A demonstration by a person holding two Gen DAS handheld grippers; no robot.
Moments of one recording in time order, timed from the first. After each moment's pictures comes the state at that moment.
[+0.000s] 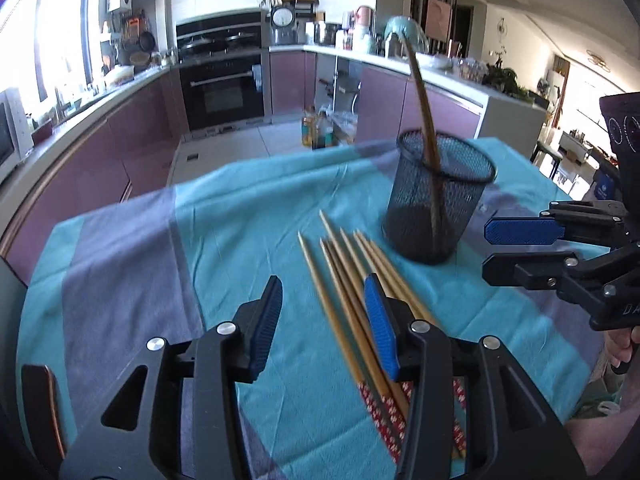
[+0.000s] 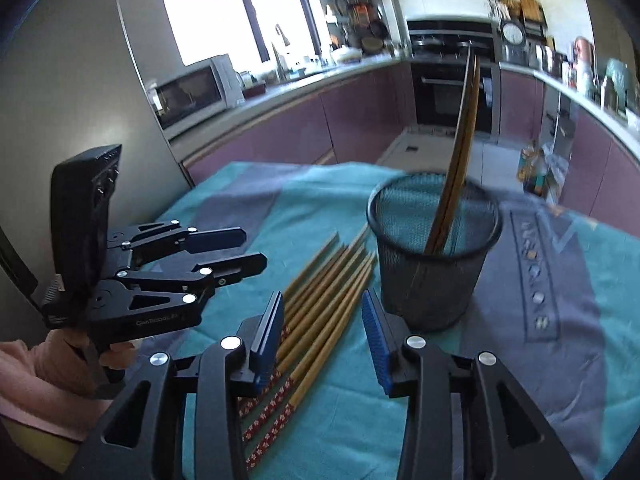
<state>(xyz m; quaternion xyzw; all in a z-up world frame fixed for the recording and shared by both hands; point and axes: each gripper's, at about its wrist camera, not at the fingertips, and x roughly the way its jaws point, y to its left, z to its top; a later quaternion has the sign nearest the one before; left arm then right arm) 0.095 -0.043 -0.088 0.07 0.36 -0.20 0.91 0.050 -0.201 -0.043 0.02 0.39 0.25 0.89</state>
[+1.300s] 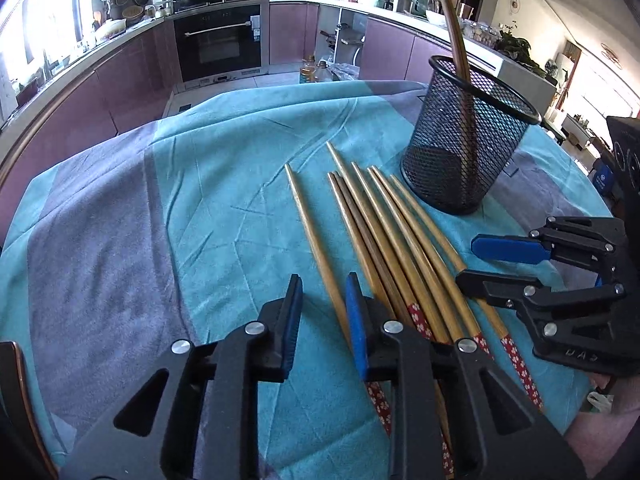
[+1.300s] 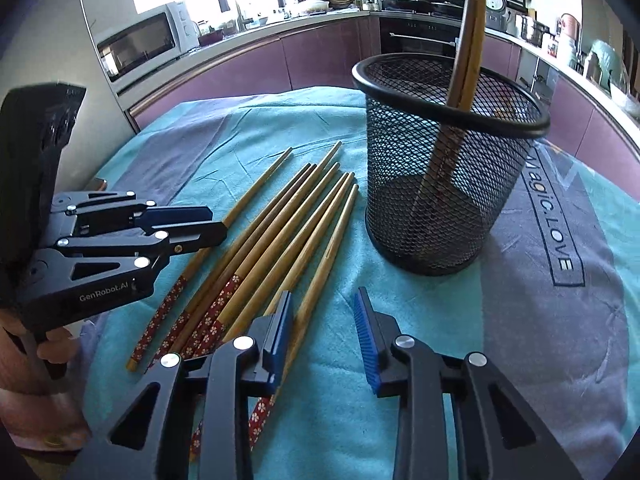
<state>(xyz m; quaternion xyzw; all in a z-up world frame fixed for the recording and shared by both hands) 0.128 -0.063 -0.125 0.06 0.44 -0.19 0.87 0.067 -0.165 -0.095 -0.03 0.45 0.17 0.88</state>
